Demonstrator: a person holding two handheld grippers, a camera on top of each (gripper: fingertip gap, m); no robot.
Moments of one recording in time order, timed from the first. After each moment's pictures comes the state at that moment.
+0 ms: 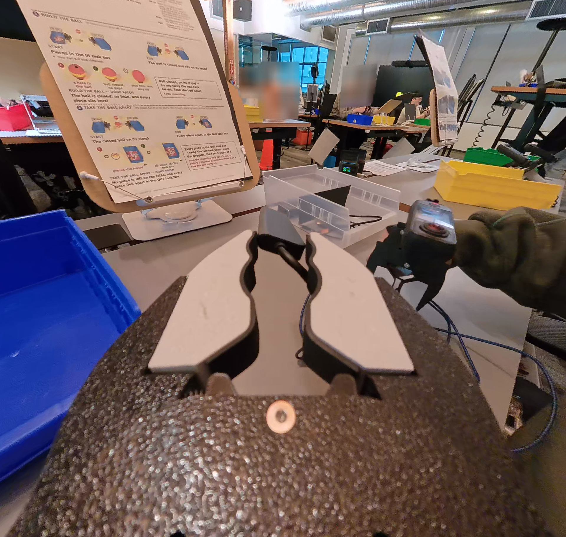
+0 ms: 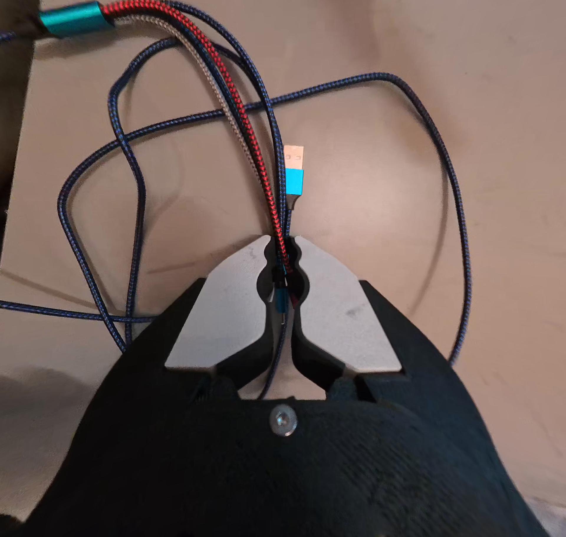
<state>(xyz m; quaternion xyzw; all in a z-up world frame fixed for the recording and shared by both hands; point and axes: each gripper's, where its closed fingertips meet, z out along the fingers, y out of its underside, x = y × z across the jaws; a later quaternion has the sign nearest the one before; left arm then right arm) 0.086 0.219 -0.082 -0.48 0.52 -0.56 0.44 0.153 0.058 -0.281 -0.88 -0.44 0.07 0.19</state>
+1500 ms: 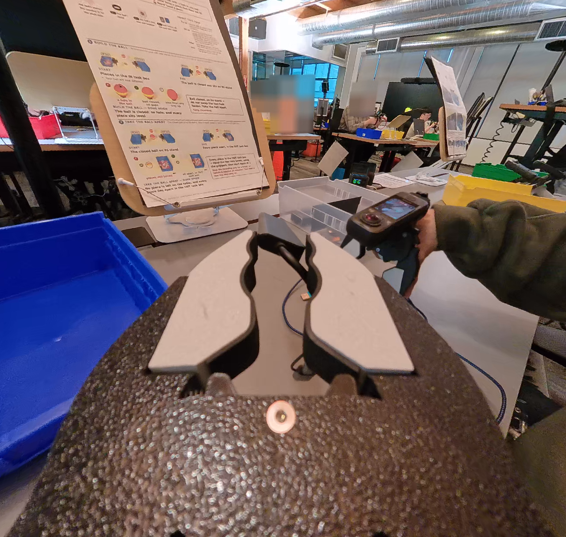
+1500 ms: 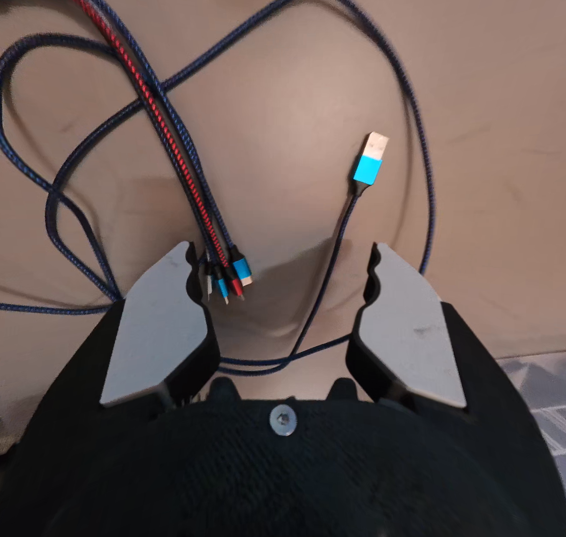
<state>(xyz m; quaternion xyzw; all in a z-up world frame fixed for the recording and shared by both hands) 0.065 0.245 -0.072 -0.49 0.50 -0.56 0.45 0.213 0.095 -0.272 -0.96 -0.27 -0.02 0.12</state>
